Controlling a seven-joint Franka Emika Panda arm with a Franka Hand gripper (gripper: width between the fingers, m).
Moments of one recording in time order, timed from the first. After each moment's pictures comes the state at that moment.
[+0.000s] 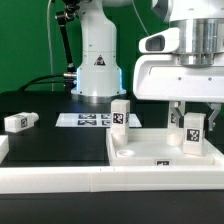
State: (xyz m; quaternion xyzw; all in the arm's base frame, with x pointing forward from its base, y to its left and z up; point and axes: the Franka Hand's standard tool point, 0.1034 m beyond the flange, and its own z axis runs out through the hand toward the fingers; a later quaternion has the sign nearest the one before) arm 0.600 0.117 0.071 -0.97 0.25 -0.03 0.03
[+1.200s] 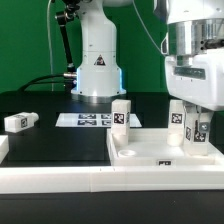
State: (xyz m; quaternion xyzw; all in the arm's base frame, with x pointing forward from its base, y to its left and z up) arm 0.600 0.123 0.069 -0.70 0.71 -0.01 0.06
